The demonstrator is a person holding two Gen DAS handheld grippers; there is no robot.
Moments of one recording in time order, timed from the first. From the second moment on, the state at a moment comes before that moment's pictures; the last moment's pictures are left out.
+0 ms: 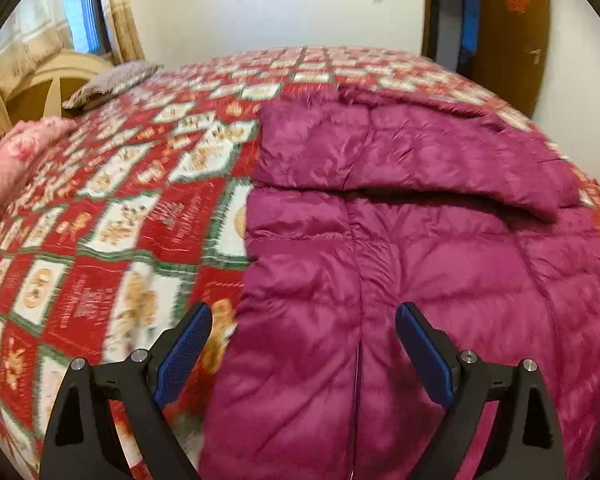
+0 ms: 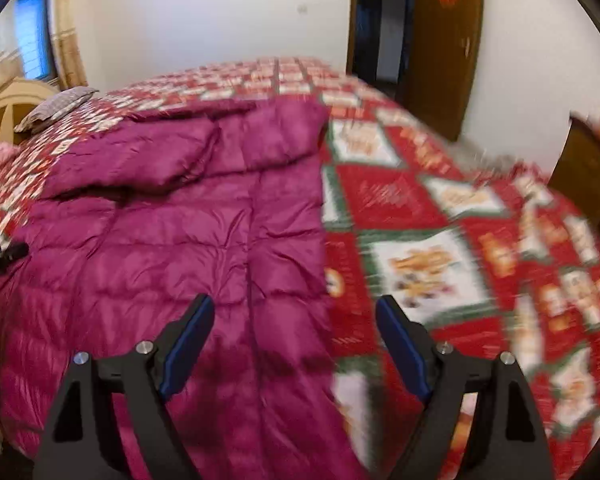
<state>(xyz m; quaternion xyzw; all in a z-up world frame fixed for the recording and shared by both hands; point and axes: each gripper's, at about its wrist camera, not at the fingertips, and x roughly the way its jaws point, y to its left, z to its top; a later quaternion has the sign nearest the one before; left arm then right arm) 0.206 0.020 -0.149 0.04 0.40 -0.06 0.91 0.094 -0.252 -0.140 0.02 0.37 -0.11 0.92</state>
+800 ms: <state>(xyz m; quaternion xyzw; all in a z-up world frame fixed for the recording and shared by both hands) 0.073 0.113 -0.183 -0.06 0.47 -0.22 0.85 -0.030 -0.251 -0.161 0.04 0.41 -0.08 0.91</state>
